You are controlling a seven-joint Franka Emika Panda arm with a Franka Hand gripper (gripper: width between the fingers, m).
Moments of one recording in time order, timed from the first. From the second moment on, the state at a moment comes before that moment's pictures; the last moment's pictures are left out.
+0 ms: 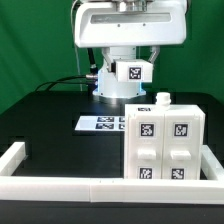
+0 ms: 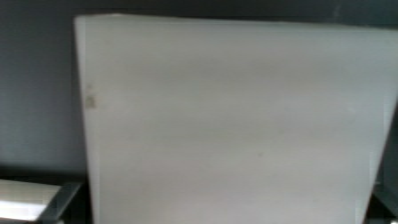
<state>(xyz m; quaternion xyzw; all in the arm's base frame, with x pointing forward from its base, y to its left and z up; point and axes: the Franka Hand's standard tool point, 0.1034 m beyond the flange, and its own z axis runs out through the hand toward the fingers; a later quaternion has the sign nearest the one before) 0.516 0.001 0.176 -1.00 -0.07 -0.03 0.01</state>
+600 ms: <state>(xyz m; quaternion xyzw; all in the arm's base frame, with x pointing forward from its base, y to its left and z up) 0.568 0.024 0.191 -0.99 -0.09 -0.05 0.02</state>
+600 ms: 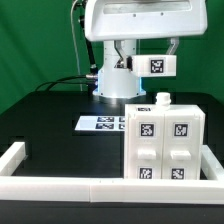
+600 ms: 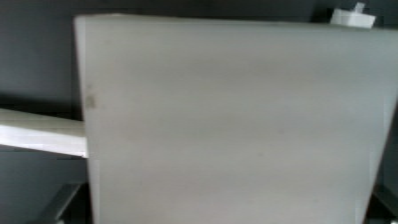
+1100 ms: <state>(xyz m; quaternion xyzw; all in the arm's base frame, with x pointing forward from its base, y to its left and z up) 0.566 0.035 0.176 -0.99 -0.10 -0.02 0.03</state>
